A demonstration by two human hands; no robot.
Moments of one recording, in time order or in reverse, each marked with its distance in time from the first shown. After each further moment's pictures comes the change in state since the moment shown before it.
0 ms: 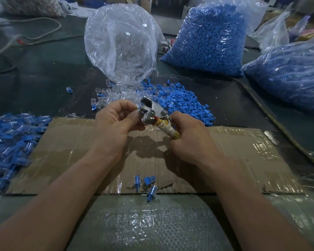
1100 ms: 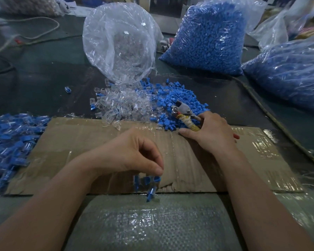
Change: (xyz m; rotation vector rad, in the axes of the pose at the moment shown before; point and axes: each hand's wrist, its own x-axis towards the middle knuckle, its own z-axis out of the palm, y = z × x) left_hand -0.012 0.019 -0.008 0.377 -0.868 -0.353; right_hand 0.011 0.046 -0.011 -0.213 0.068 0.429
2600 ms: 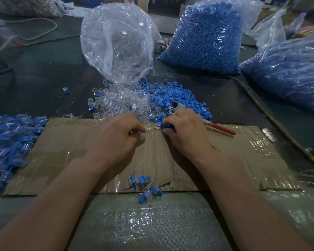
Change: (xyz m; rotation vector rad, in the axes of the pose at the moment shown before) left_hand 0.008 -0.009 -0.005 0.710 0.719 0.040; right_hand -0.015 -0.034 0.016 -0.090 0.124 -0.503
